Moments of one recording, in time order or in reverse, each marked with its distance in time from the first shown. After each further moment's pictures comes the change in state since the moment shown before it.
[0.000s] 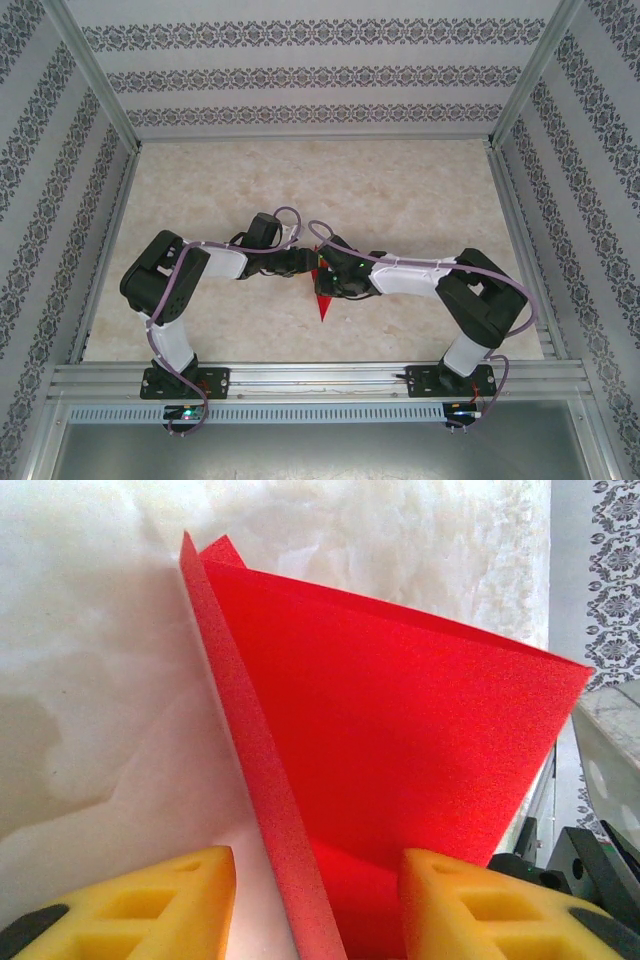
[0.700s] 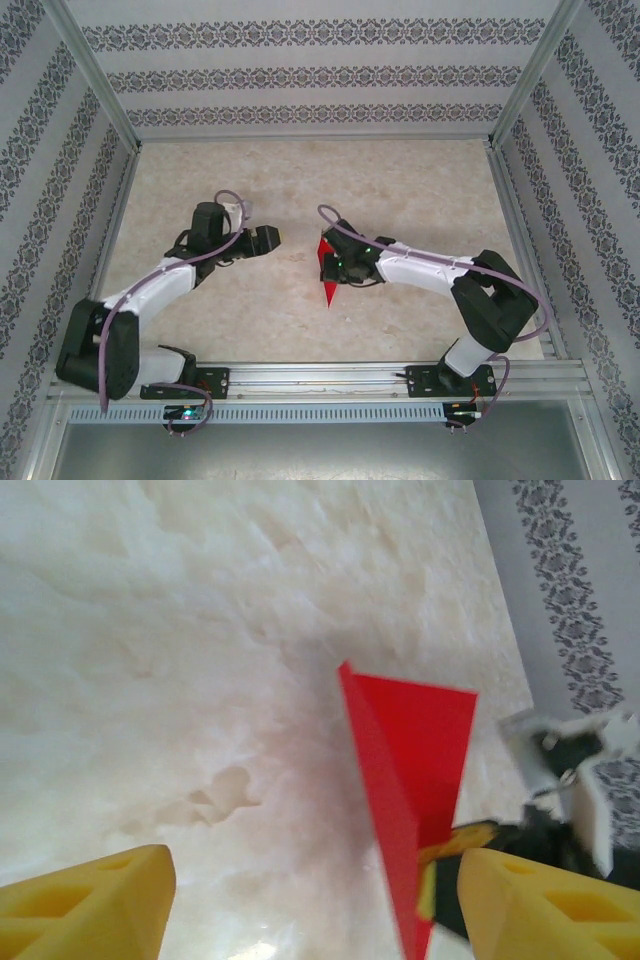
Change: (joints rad) left arm 0.241 -0.545 -0.117 -0.262 -0.154 0.148; right arm -0.079 -0.056 0.117 -0.178 0.046 -0.034
